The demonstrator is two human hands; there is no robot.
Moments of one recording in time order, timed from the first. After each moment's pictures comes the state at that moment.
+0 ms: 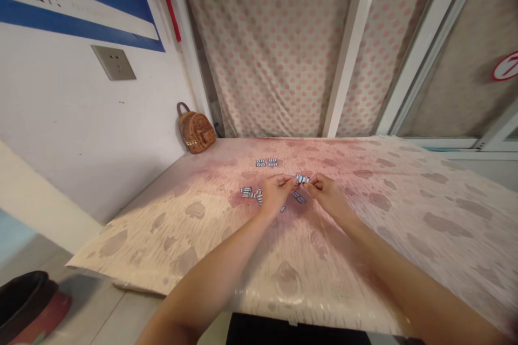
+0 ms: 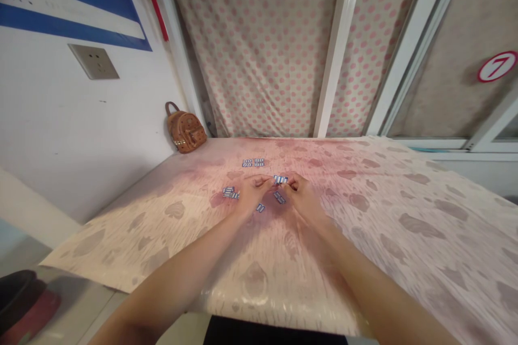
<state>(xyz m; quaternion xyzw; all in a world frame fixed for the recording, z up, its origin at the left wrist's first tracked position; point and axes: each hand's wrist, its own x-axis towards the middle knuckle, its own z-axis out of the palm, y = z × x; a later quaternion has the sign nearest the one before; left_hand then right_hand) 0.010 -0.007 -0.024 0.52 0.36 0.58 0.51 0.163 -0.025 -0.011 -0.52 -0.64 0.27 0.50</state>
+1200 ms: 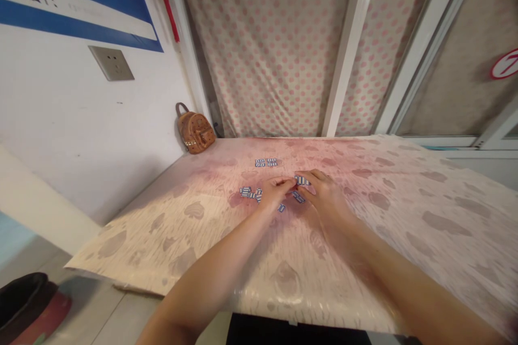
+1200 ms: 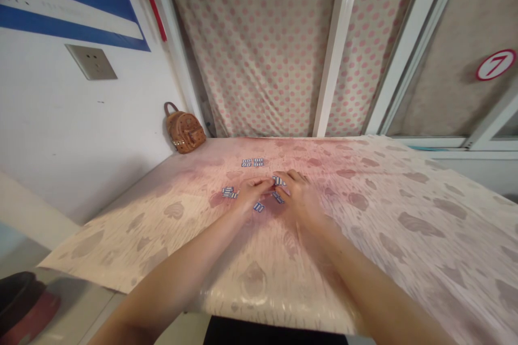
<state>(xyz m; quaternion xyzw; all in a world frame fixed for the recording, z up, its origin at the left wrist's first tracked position) 0.008 -0.009 -0.020 0.45 0.41 0.53 0.59 0.171 -0.022 -0.012 -0.48 -0.79 0.01 0.38</state>
